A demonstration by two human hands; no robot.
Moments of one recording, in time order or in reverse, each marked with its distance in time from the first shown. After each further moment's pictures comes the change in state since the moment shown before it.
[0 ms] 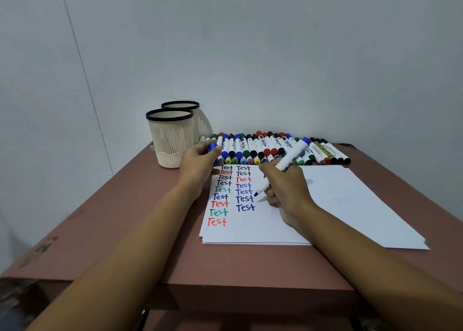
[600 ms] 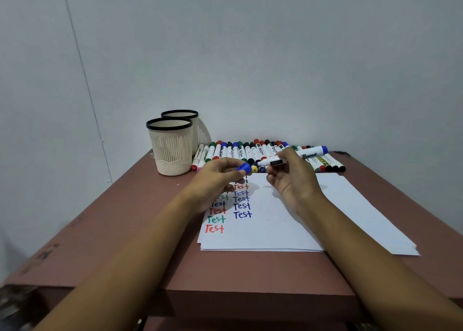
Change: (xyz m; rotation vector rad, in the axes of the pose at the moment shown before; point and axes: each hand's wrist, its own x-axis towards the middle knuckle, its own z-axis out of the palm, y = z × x) left_hand -0.017 0.004 0.008 -0.028 -0.475 -0.039; right_hand 0.013 -0.024 -0.010 0.457 -0.010 0.036
